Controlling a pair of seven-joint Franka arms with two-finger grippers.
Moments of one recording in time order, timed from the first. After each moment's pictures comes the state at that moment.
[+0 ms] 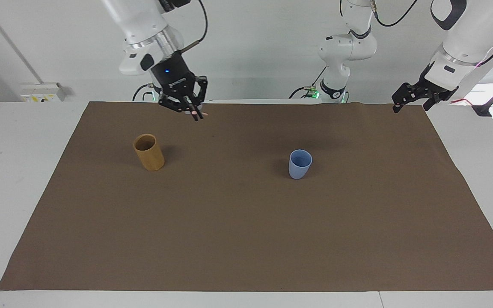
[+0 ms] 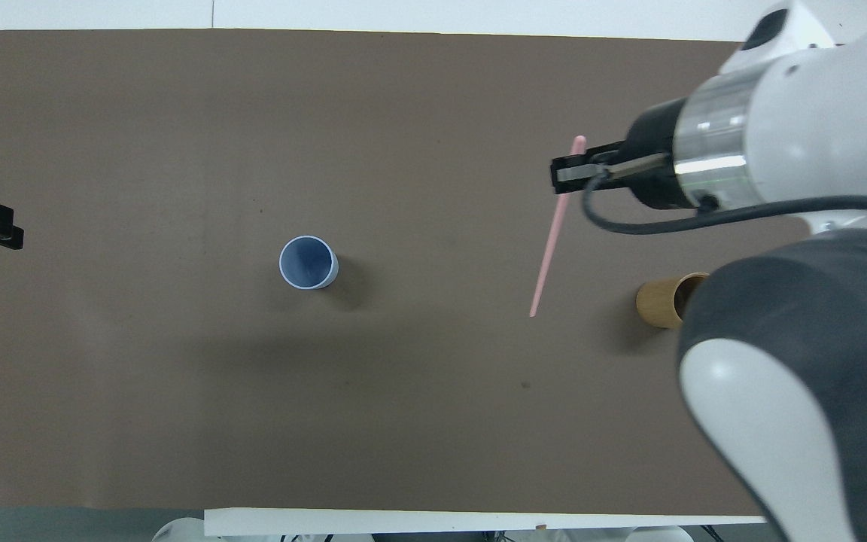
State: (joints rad) left arm -0.04 -0.08 -0.04 -1.64 0.01 1.46 -0.04; right arm 0.45 0.05 -0.03 -1.54 0.24 1.87 0.26
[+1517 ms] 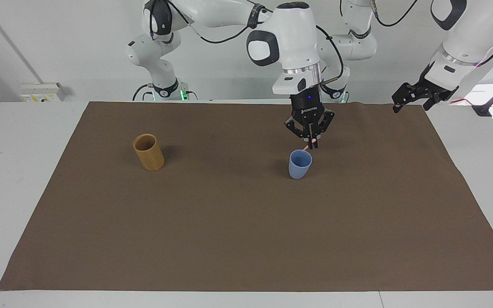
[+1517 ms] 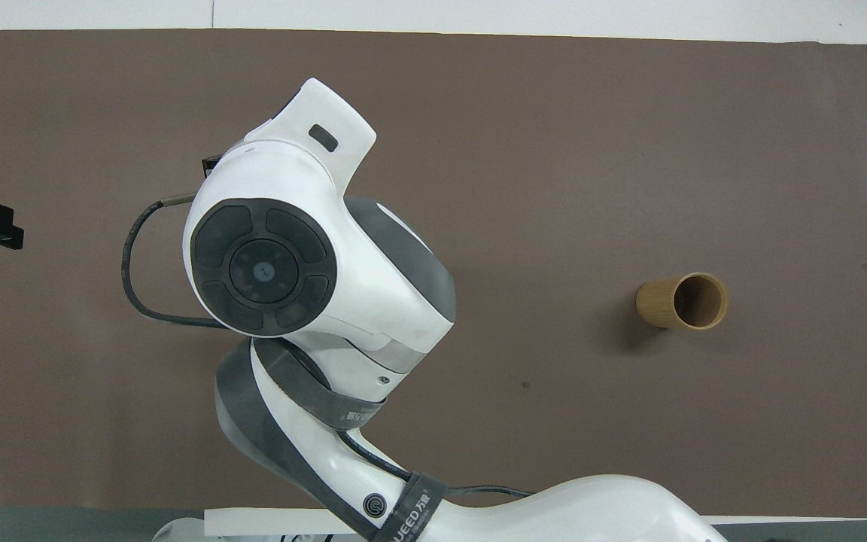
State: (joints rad) left arm -0.04 -0.08 -0.04 -1.64 0.01 1.46 -0.04; right arm 0.79 0.54 -0.04 -1.12 -0.17 2.20 0.74
